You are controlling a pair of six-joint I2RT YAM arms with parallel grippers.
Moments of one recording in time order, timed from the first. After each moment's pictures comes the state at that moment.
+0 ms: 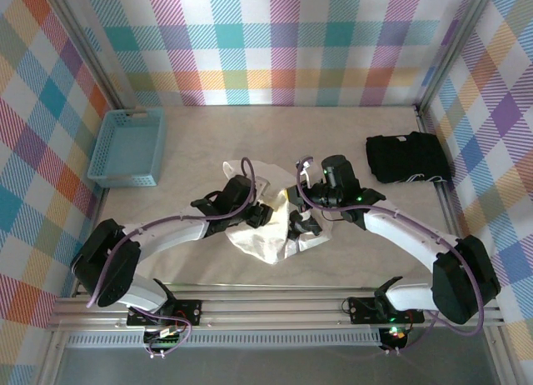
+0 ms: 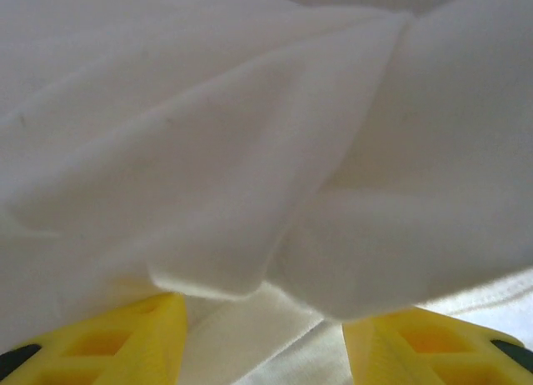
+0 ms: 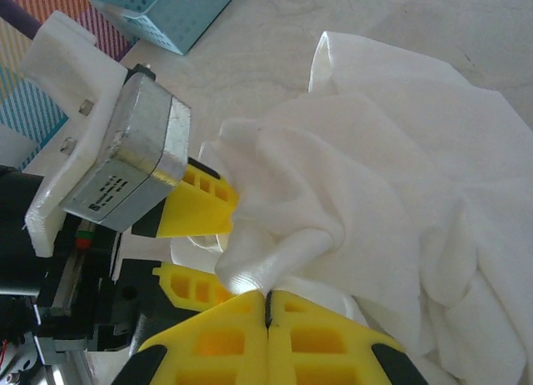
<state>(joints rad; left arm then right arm) -0.75 1.46 0.82 -0.16 0.01 -0.22 0.59 1.30 0.82 -0.12 -0.43 0.23</state>
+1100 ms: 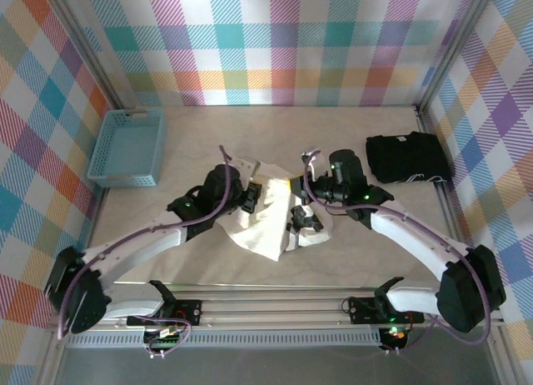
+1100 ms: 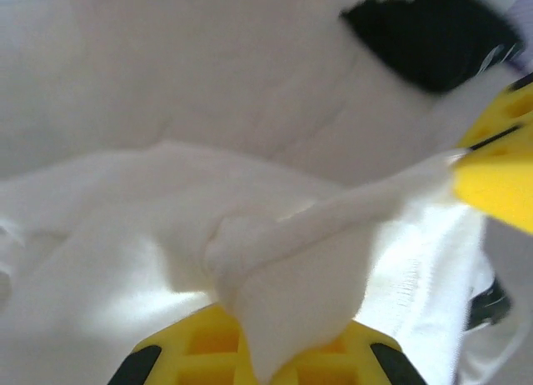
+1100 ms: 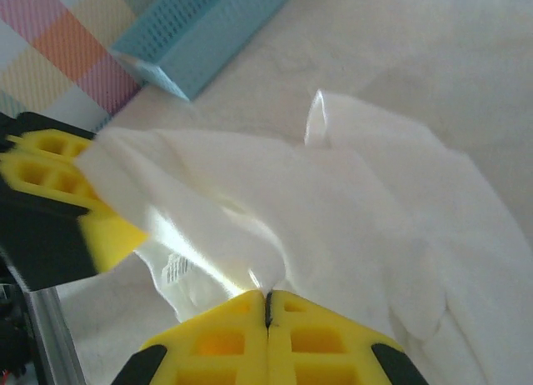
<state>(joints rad) -0.75 1.21 0.90 -0.19 -0.07 -0.24 0.56 1.23 0.88 -0.13 -0.41 0.22</state>
